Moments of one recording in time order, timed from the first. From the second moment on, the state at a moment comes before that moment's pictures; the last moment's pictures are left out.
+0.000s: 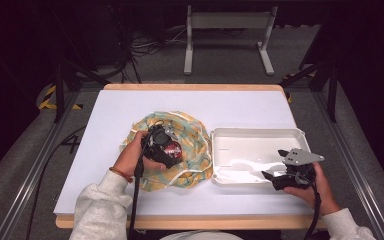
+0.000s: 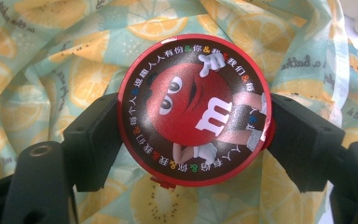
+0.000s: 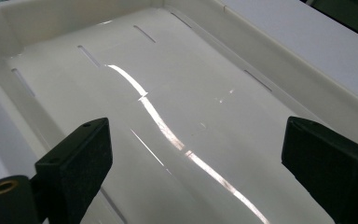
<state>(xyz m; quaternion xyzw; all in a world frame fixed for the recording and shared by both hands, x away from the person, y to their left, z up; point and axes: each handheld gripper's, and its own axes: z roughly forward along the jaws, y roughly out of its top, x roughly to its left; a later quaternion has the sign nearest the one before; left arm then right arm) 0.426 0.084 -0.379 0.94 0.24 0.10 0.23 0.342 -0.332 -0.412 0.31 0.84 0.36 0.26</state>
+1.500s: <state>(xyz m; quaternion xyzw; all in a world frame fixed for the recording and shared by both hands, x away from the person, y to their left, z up) 0.435 0.087 -0.354 0.93 0.25 0.11 0.23 0.340 -0.332 -0.411 0.31 0.83 0.37 0.27</state>
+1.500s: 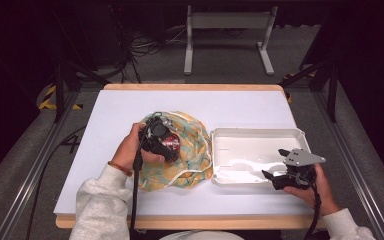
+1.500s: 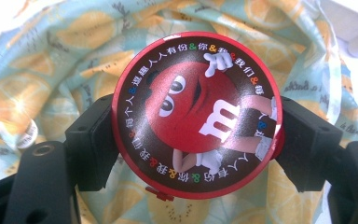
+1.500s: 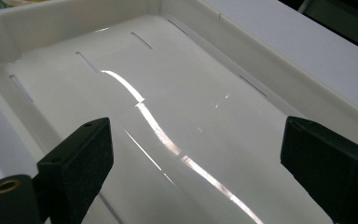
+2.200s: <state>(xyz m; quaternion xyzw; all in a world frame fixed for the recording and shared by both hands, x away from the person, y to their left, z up) 0.441 0.071 -0.330 0.94 0.22 0.12 0.23 0.340 -0.332 -0.410 0.31 0.83 0.36 0.28</state>
